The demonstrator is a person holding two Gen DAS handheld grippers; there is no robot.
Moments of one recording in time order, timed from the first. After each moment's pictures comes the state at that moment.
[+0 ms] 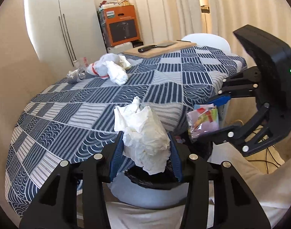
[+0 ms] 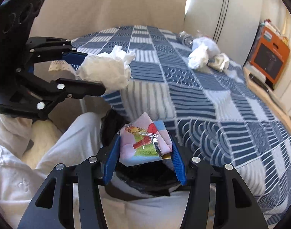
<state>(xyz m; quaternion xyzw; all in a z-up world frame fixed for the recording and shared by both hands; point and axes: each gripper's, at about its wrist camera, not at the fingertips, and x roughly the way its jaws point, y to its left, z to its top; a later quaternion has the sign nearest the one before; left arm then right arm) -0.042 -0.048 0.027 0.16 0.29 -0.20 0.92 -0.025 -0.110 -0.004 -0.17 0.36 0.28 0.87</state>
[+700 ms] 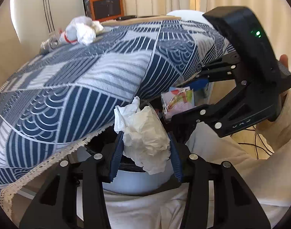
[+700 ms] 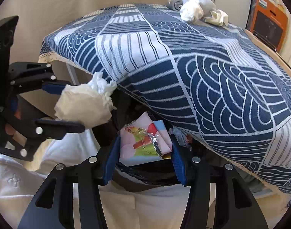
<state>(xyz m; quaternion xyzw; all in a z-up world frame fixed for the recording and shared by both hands) -0.040 -0.069 -0.045 0.14 0.37 -0.25 0.88 0.001 -0.124 -0.071 -0.11 0.44 0.26 0.85</state>
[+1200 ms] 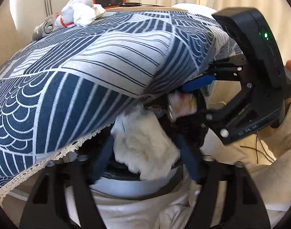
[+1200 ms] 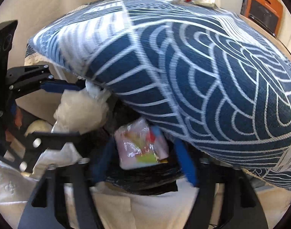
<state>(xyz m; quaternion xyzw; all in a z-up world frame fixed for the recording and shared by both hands) -0.003 -0.069 -0.066 0.12 0.40 -0.25 0.87 0.036 -0.133 -0.096 -0.09 0.46 0.24 0.85</state>
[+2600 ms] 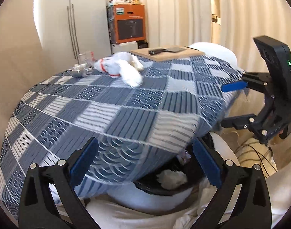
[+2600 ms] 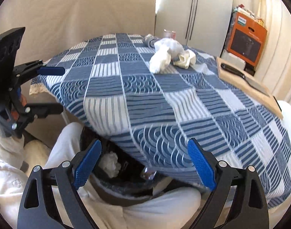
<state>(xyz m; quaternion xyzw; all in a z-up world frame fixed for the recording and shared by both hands) -0.004 -0.012 0.041 0.10 0.30 -0.19 0.93 0.003 -0.146 0.028 -0.11 0.35 0.20 0.91</state>
